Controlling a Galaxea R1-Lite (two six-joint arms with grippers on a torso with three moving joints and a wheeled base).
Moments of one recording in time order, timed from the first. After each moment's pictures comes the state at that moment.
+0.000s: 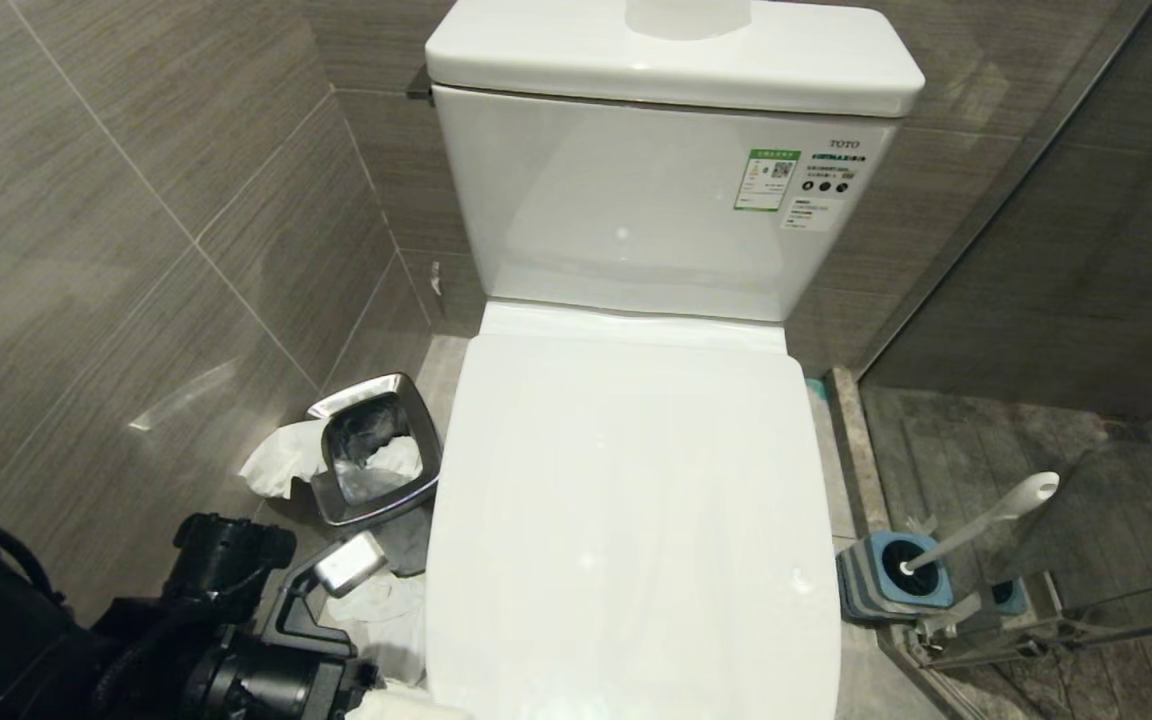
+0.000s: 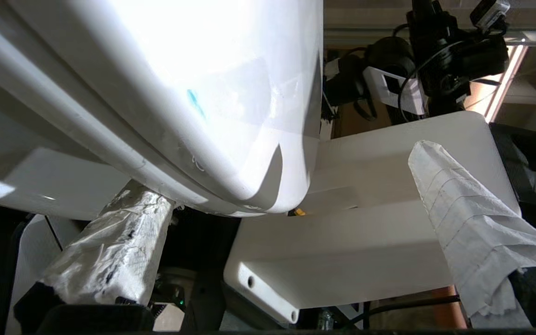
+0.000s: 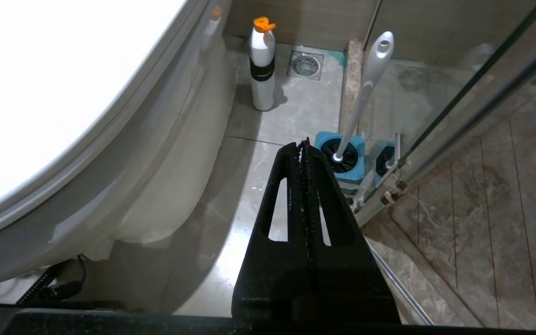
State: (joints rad) left arm -0.26 1.83 -0.39 -0.53 -1.25 -0.16; right arm 0.00 0.00 0.00 0.00 0.00 0.03
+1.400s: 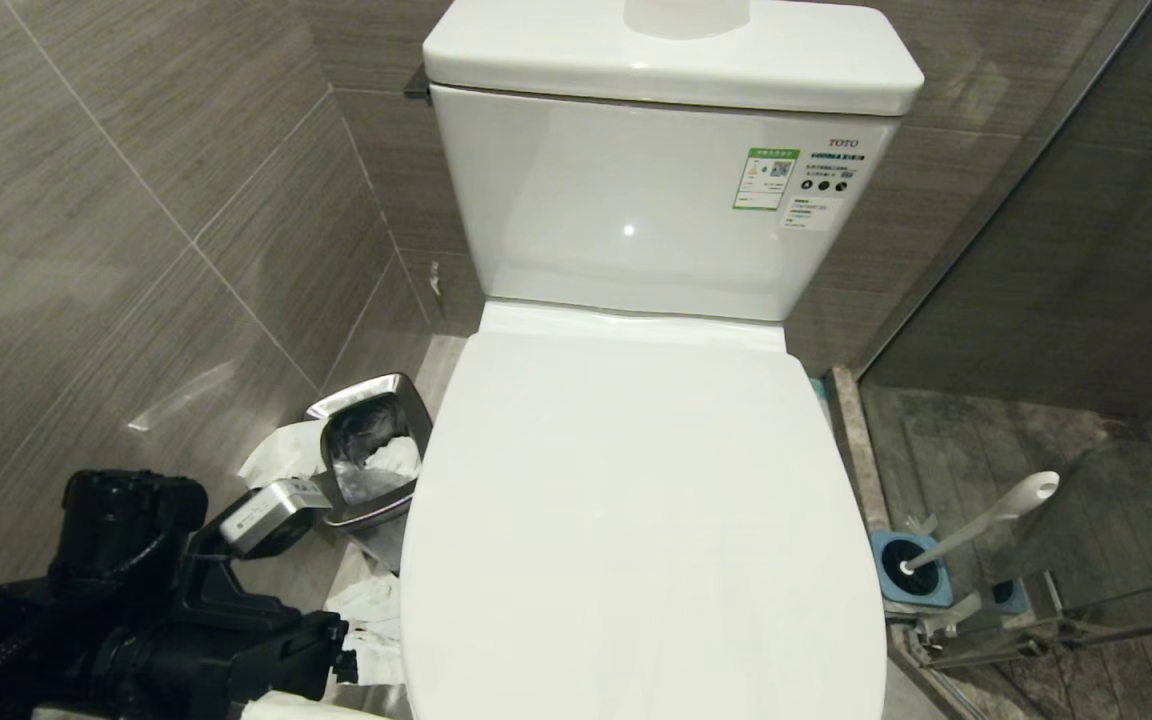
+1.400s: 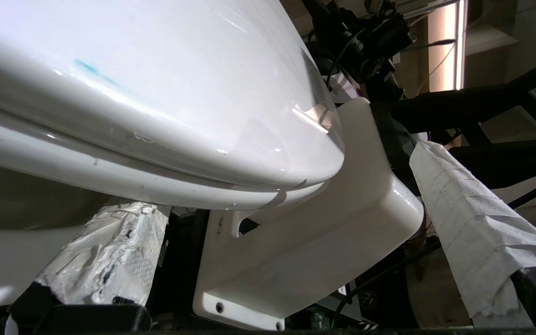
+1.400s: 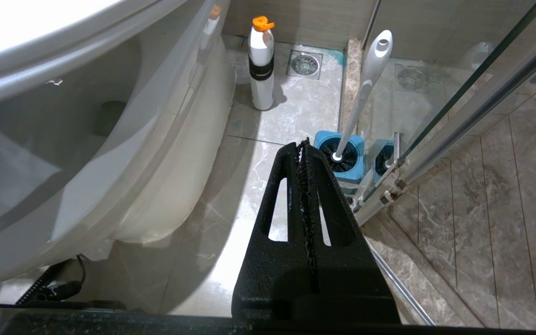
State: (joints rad) left arm -0.25 1.57 -0.40 -0.54 -1.42 -0.15; right arm 0.00 0.00 0.00 0.00 0.00 0.03
